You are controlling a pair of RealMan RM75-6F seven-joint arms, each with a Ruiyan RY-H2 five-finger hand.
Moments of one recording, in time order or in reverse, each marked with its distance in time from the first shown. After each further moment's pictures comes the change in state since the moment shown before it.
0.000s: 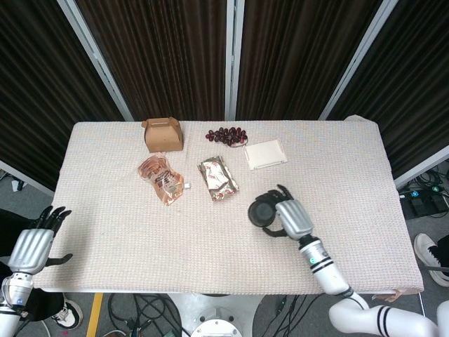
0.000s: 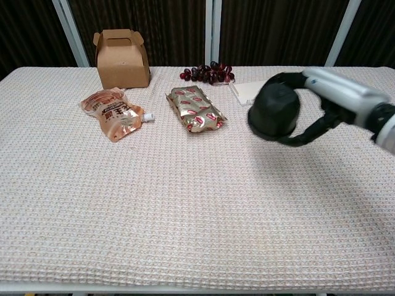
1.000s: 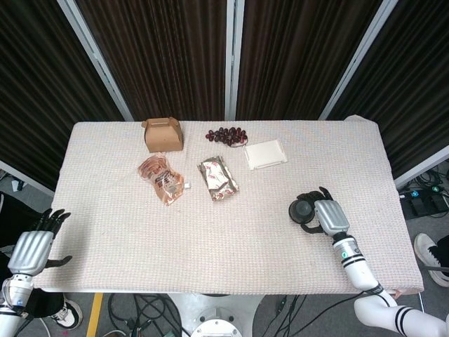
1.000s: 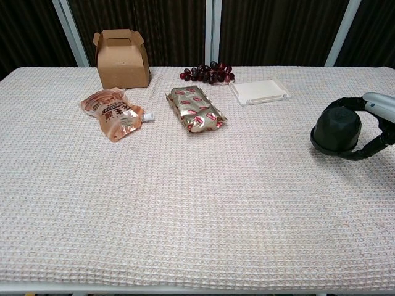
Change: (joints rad) left arm 0.006 -0.015 0.009 0.030 -0.010 -0.012 -0.010; right arm -0.042 -0.013 -0.055 0.299 0.014 -0.084 0.184
